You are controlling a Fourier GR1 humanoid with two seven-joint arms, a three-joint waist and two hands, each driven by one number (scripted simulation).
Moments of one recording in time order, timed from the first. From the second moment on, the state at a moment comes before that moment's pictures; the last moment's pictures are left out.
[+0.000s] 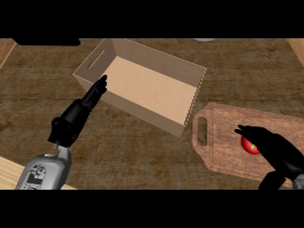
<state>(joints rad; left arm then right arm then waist) -0.21 0.11 -0.10 -1.54 -0.12 -0.16 0.11 0.01 -0.44 0.15 -1.45 1.03 0.23 -0.20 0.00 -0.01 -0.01</state>
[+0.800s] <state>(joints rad) -0.20 0.09 -0.11 -1.53 -0.13 -0.18 0.08 -0.12 -0.10 0.31 -1.48 1.24 0.20 0.28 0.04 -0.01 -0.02</state>
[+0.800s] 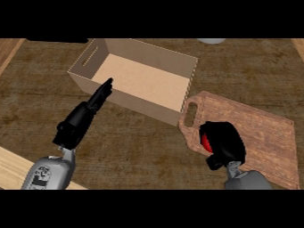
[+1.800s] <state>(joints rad) -0.23 0.05 -0.14 -1.50 -0.15 -0.20 0.07 -0.68 -0.01 0.82 -1.56 1.22 0.07 1.15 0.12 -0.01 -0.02</state>
